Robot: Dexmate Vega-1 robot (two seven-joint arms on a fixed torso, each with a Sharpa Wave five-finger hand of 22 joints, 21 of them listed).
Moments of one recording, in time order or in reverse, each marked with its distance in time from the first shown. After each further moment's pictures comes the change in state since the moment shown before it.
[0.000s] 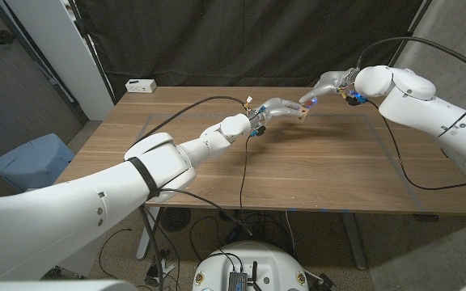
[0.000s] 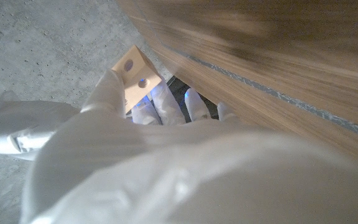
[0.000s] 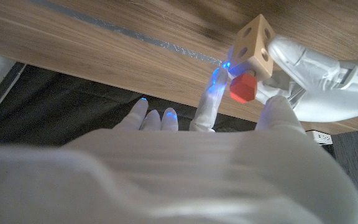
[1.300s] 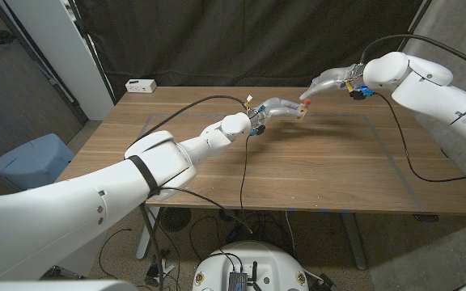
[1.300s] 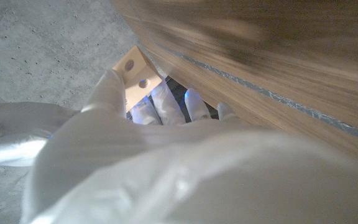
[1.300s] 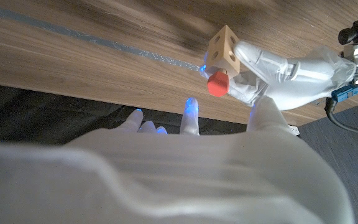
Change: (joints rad) left arm -0.011 -0.004 0.006 0.001 -0.009 0.047 0.005; left_hand 0.004 0.004 -0.001 -0.001 -0.002 0.000 0.000 0.000 0.000 0.000 0.000 0.000 -0.001 0.000 0.000 0.000 0.000 0.000 0.000 0.000 0.000; right arm 0.036 -0.012 0.049 0.079 0.166 0.157 0.100; right_hand 0.026 0.078 0.058 -0.080 0.012 -0.511 0.082 -0.223 -0.015 -0.293 0.068 -0.047 0.012 -0.140 0.056 -0.051 -0.008 -0.149 0.022 -0.005 0.000
